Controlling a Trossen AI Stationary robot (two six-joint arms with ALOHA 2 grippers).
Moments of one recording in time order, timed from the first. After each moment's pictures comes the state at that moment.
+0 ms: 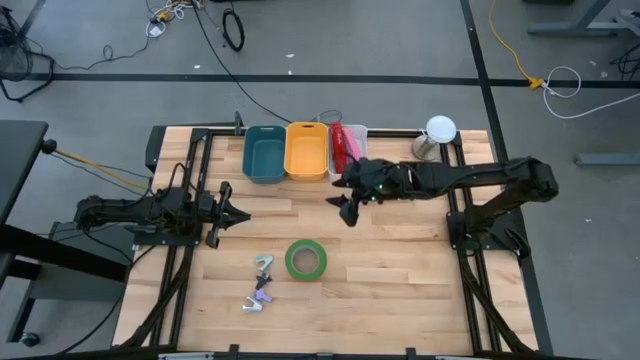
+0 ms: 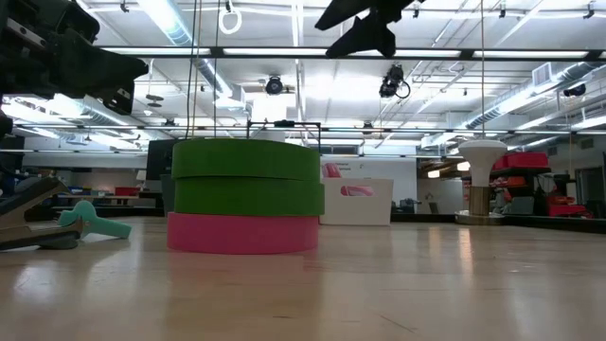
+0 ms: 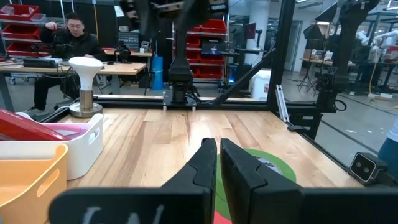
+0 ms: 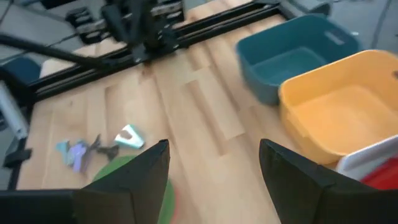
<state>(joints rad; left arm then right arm) -0.03 0.01 0.01 0.05 0.04 -0.07 0.03 1.47 1.27 -0.39 0.17 0.33</state>
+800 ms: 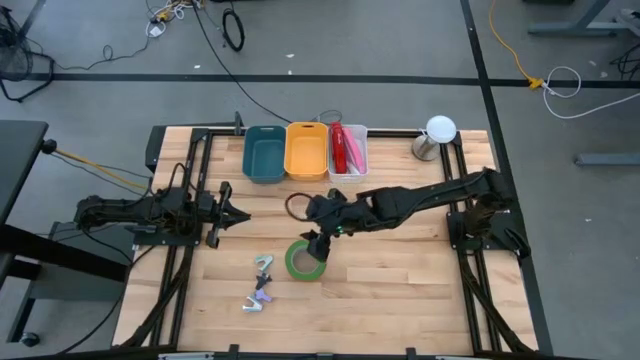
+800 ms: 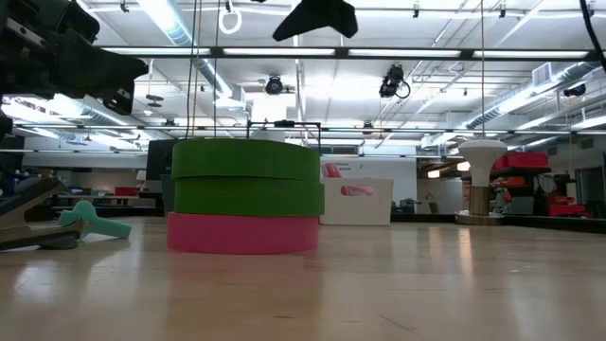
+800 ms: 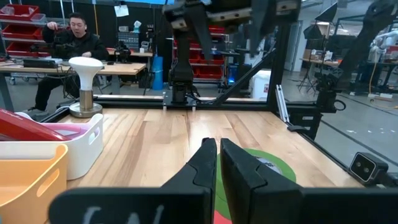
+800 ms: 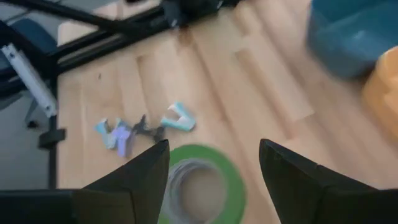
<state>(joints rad) -0.03 0.01 0.01 0.05 0.04 -0.07 0.20 1.84 1.72 -0.65 0.20 0.49</state>
